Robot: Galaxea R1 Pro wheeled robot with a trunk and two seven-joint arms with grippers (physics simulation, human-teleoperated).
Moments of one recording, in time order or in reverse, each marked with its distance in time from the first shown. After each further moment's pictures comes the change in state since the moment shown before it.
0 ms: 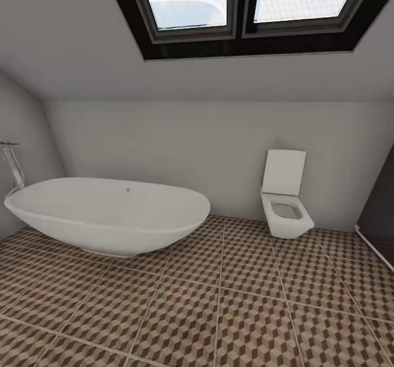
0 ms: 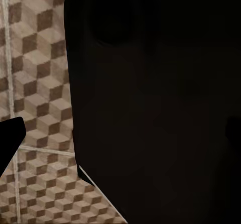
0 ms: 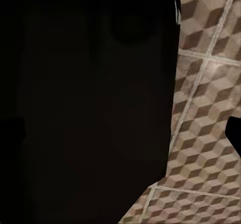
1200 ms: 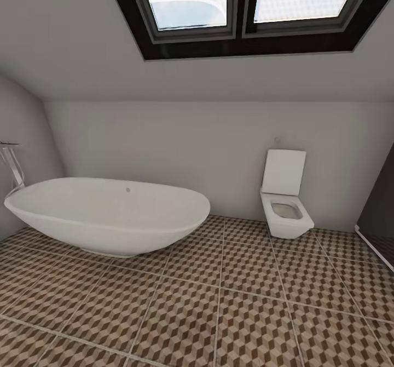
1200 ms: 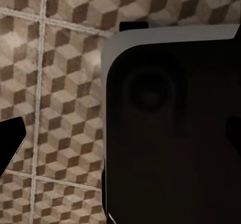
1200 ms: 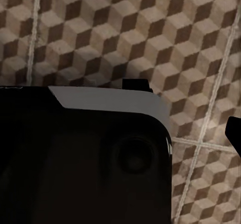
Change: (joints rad) left arm -0.014 0.039 0.010 -0.103 -0.003 0.006 0.015; right arm -0.037 0.018 0.001 -0.141 0.008 -0.099 -0.030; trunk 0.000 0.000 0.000
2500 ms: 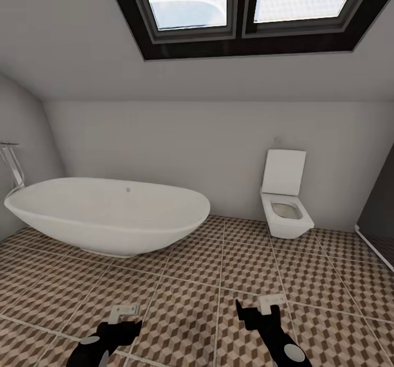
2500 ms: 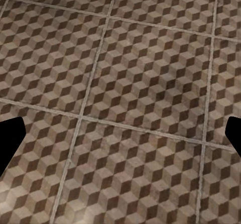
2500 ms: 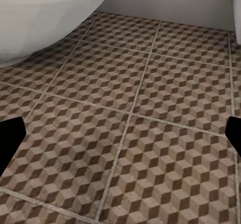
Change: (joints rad) left arm -0.067 -0.050 -0.012 -1.178 0.014 0.581 0.001; right arm -0.004 0.010 0.118 -1.184 -0.005 0.341 0.002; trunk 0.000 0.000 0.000
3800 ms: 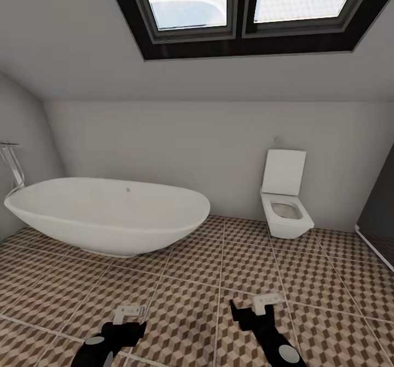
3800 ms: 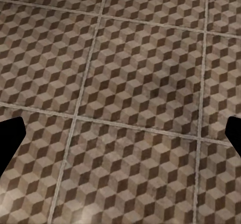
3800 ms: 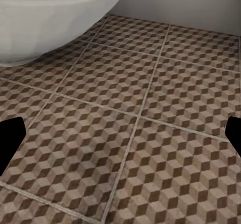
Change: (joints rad) left arm 0.000 -0.002 -0.036 0.004 0.000 0.001 0.001; right arm 0.000 0.004 0.044 -0.002 0.001 -0.007 -0.004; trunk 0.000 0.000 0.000
